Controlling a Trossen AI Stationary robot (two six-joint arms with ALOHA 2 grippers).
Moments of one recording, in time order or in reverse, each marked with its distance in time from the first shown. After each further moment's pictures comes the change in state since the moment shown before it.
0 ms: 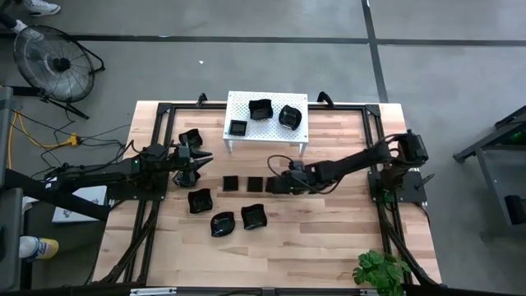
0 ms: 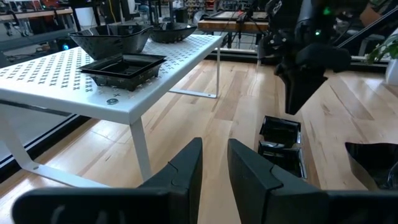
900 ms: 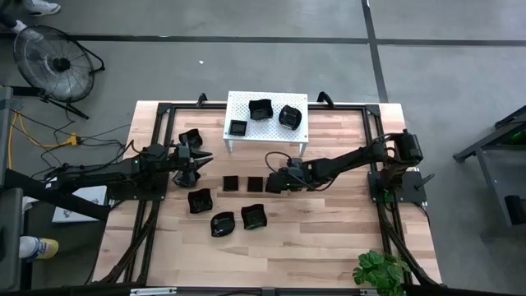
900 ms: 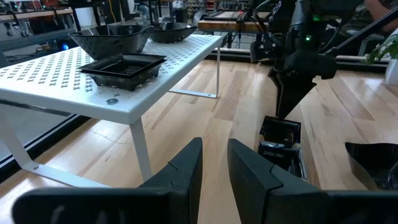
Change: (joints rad) left arm 0.000 0.000 0.000 0.000 0.000 0.000; right arm -0.035 0.040 0.028 -0.008 0.006 -0.009
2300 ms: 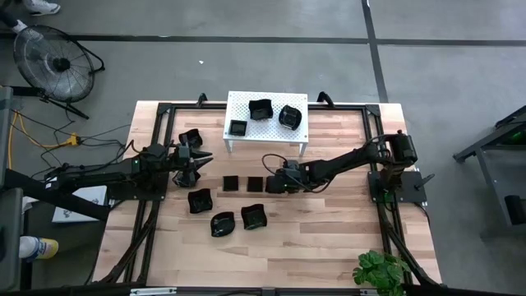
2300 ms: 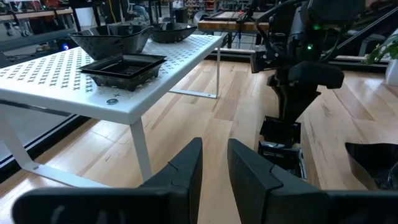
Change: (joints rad) left arm 0.000 0.000 0.000 0.000 0.000 0.000; right arm 0.000 0.056 0.004 0.079 -0.043 -0.057
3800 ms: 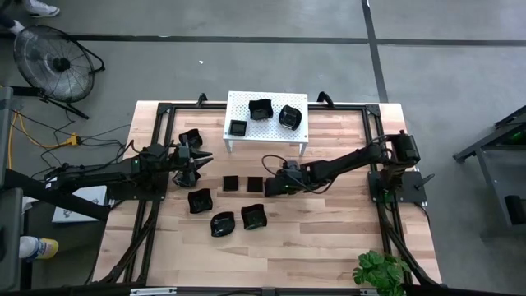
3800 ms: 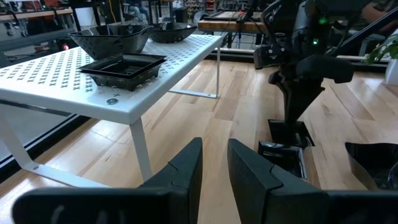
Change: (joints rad) left arm 0.000 0.000 0.000 0.000 0.000 0.000; right arm 0.016 -0.026 -0.001 0.003 -0.003 -0.033
